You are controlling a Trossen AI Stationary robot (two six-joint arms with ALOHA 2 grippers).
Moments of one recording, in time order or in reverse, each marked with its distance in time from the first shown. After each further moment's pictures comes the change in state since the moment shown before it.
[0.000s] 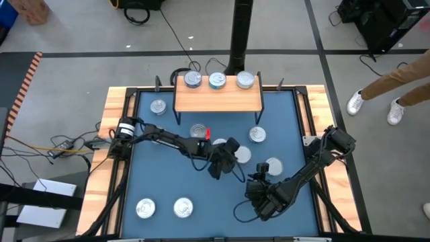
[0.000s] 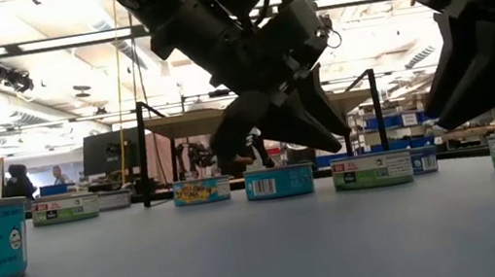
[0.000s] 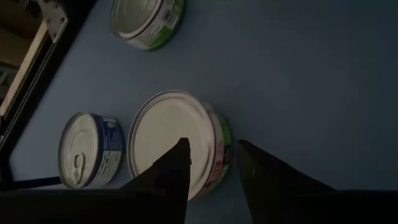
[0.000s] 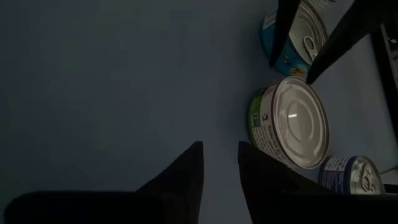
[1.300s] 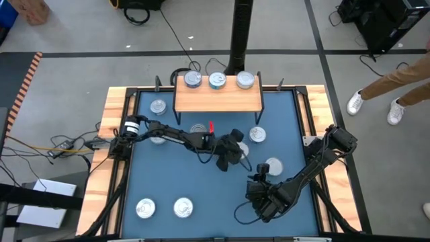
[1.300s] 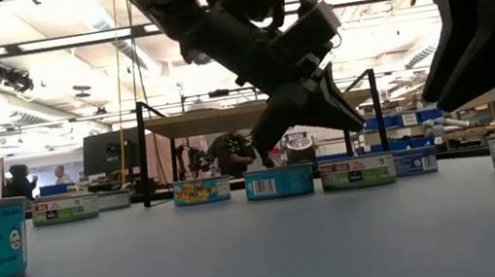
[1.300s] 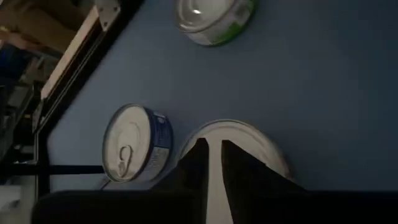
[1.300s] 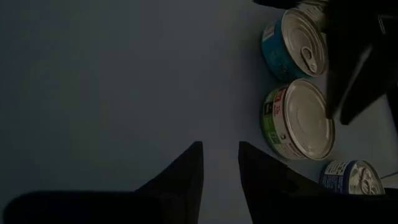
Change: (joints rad) left arm 0.063 0.055 0.083 0.062 -0.023 -0.047; right arm 0.012 -0.022 0.027 -0.015 -0.004 0.003
